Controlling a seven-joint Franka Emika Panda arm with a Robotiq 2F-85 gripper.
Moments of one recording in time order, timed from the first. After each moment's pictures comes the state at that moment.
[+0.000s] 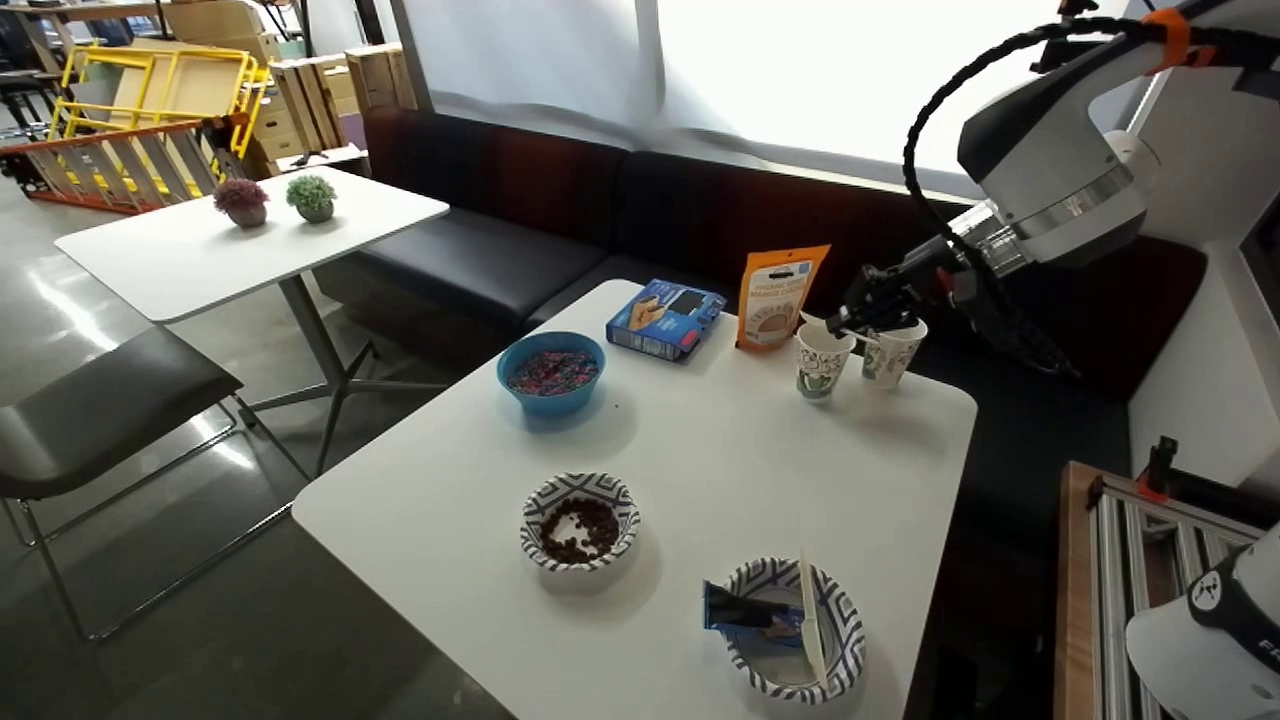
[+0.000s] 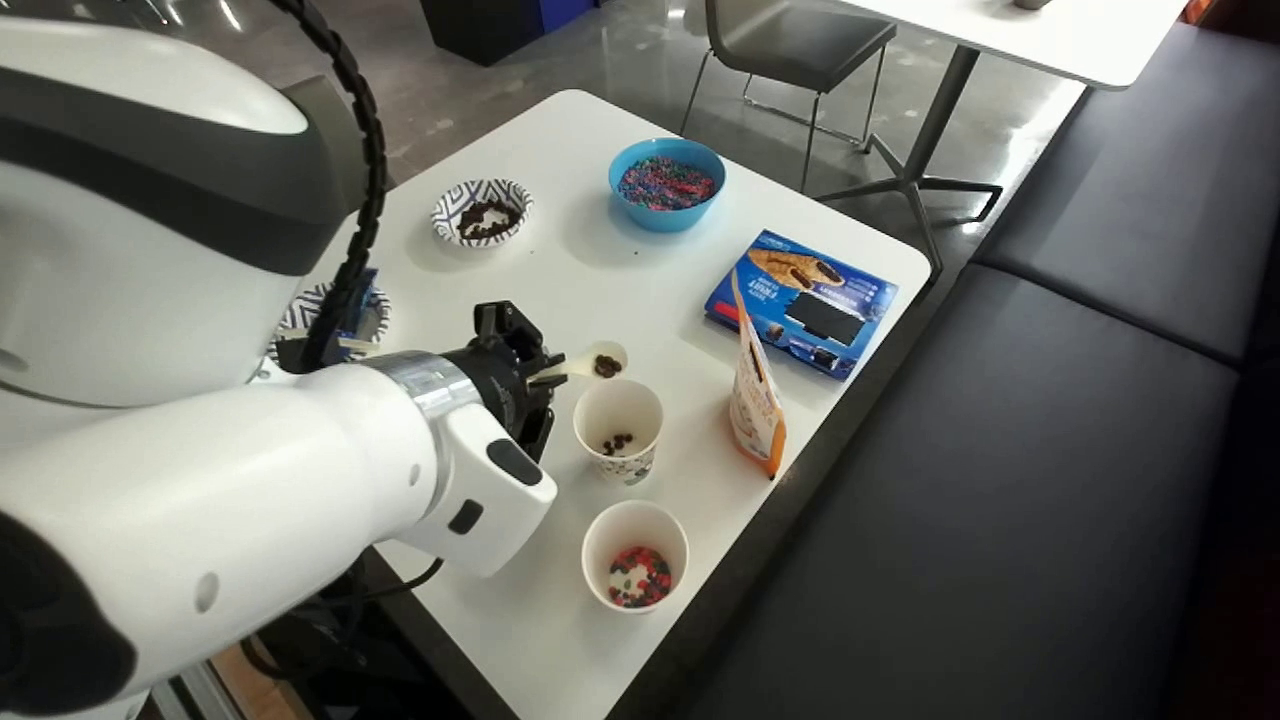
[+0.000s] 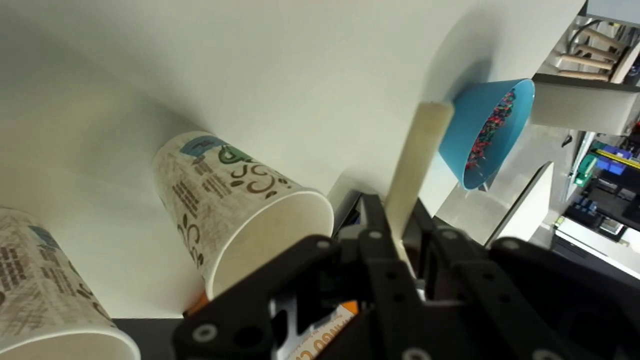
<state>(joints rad) -2.32 0.56 1.81 -2.74 1.02 3.05 -0.78</state>
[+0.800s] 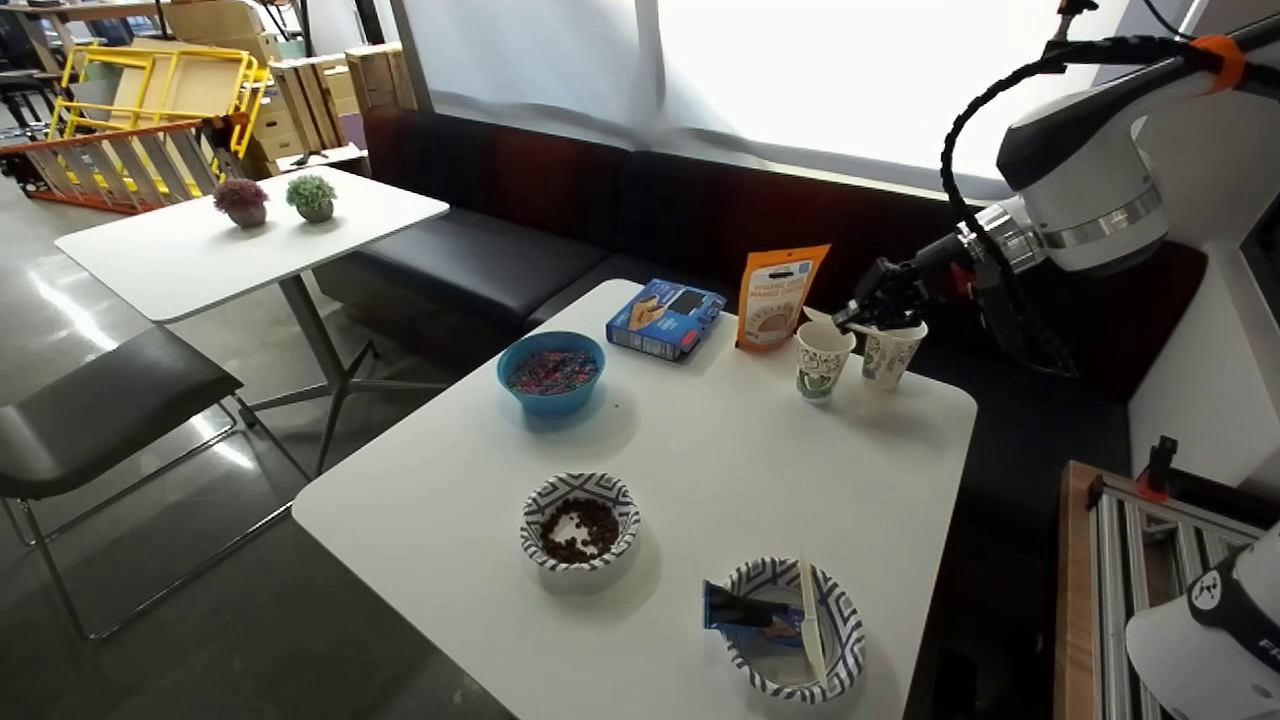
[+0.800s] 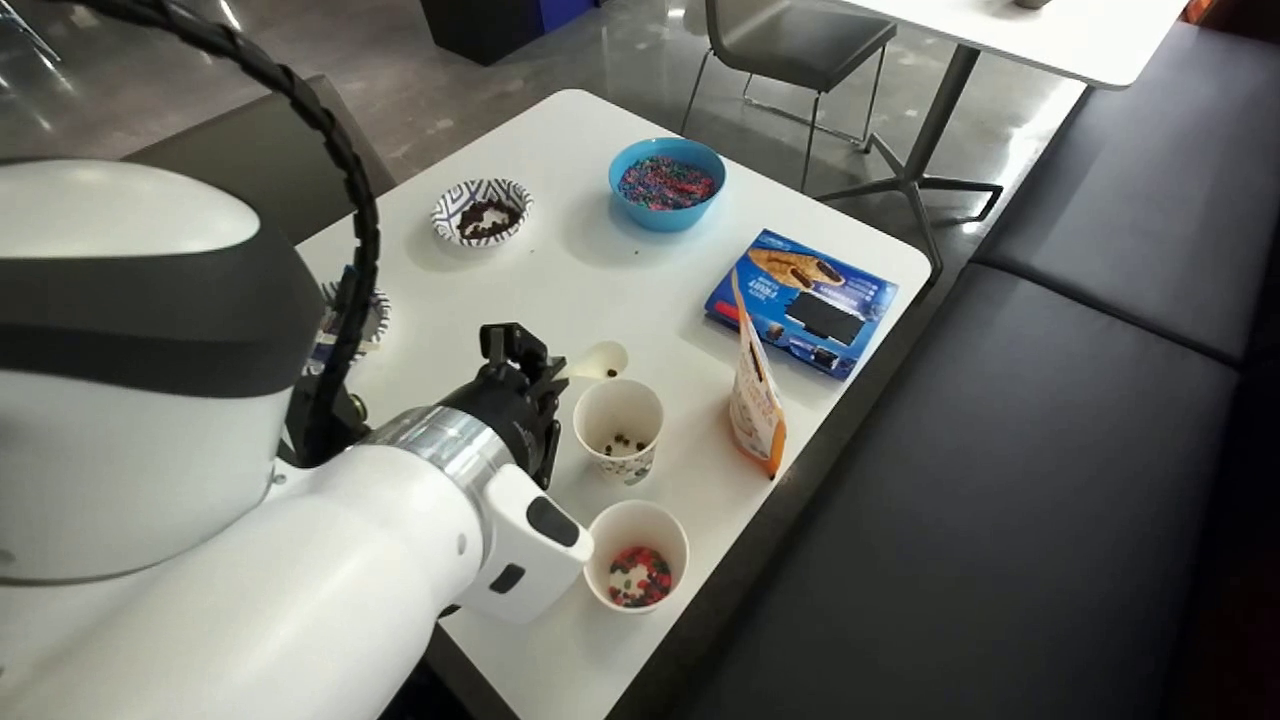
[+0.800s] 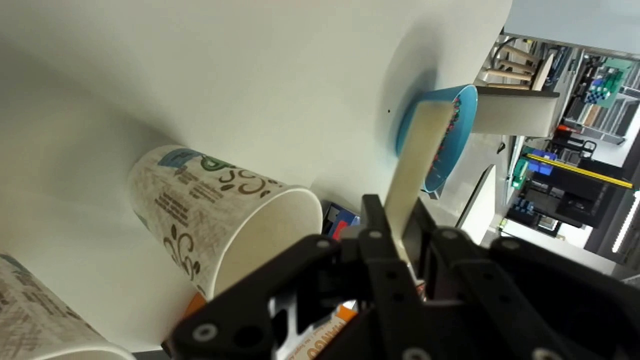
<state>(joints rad) -2.36 0.75 1.65 -2.74 0.62 2.94 -0.57</state>
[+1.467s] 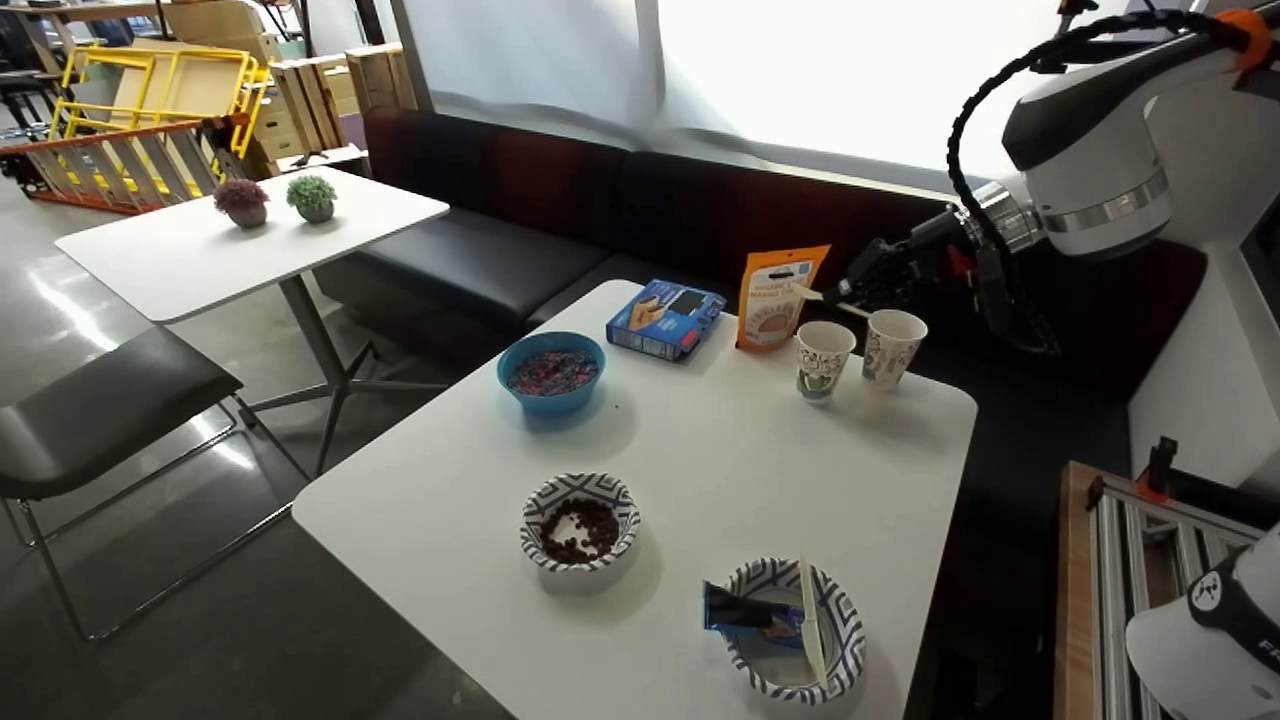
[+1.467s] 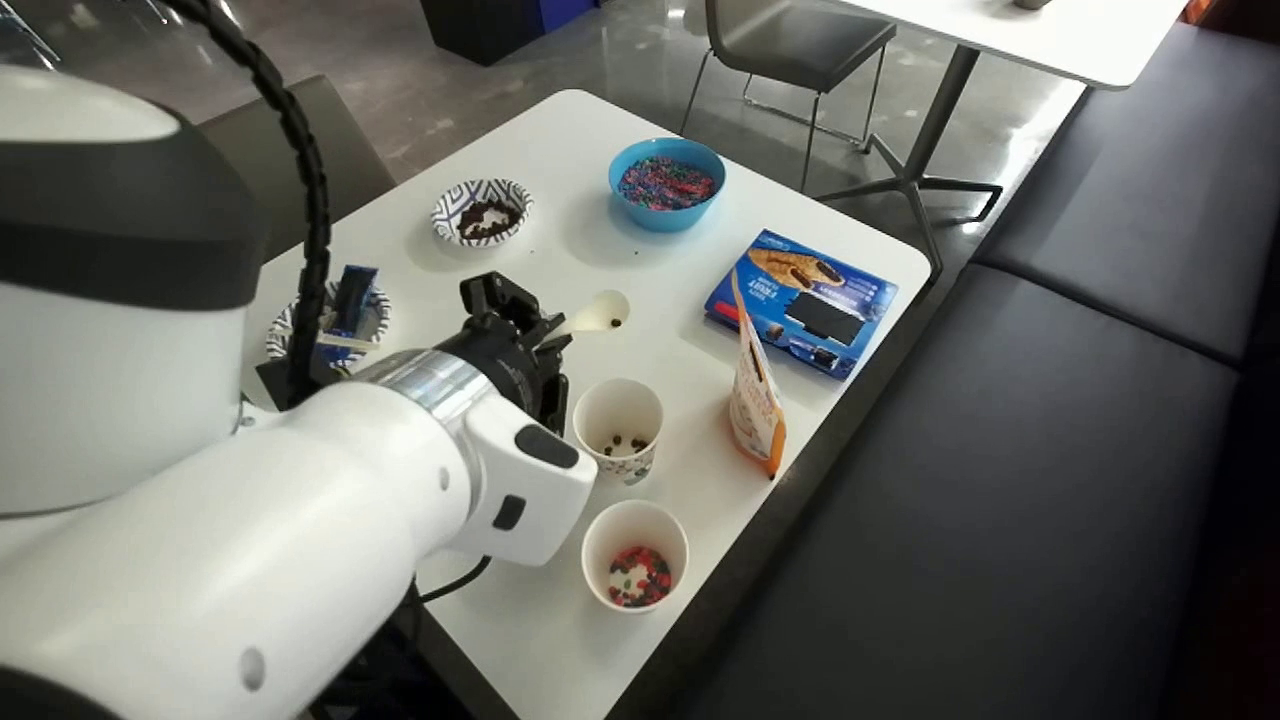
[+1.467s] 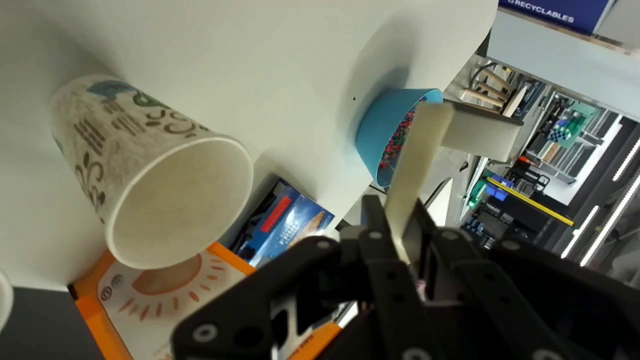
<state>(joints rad) -2.39 0.77 1.76 -2.74 0.62 2.96 -0.69</state>
